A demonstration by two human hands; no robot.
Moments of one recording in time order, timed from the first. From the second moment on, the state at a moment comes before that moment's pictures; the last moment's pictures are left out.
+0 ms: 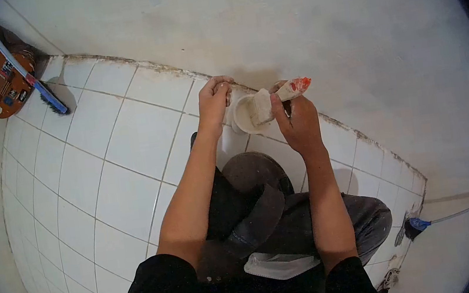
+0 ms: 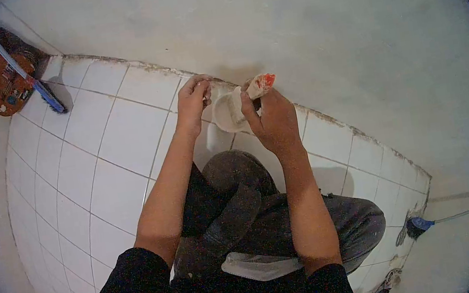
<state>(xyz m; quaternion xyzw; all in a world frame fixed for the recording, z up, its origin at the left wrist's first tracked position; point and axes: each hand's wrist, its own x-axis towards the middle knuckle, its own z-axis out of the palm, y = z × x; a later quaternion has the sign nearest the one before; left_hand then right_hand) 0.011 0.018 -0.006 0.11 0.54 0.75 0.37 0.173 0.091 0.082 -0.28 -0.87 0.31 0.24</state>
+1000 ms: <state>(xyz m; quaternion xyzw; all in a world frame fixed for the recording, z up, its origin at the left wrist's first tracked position) 0.008 0.015 -0.012 0.09 0.57 0.73 0.37 0.210 0.124 0.084 -0.29 -0.26 0.81 0.43</state>
